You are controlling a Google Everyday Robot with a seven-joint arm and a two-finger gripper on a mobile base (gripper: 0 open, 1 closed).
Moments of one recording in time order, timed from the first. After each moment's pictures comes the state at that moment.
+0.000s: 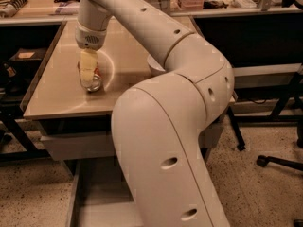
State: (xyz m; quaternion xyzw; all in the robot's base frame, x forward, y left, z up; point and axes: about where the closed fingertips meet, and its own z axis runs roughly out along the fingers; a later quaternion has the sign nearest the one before) arm 0.687 0.201 0.845 -0.78 0.59 0.13 0.16
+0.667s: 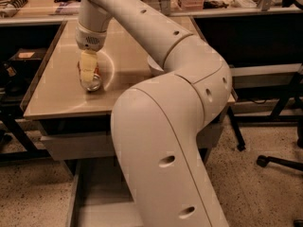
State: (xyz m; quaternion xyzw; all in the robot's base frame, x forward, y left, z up) arm 0.688 0.203 0.839 -0.78 0.59 0.14 0.16
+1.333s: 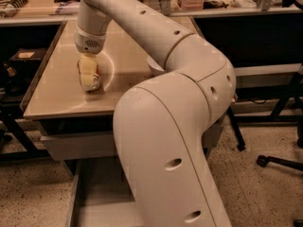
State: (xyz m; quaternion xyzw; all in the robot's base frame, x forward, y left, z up) arm 0.682 0.206 0.835 -0.79 0.58 0.14 0.16
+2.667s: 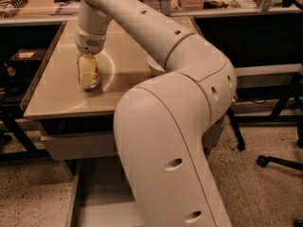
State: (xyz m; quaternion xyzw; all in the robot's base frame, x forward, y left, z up) arm 0.681 0.206 0.835 -0.79 0.58 0.14 0.16
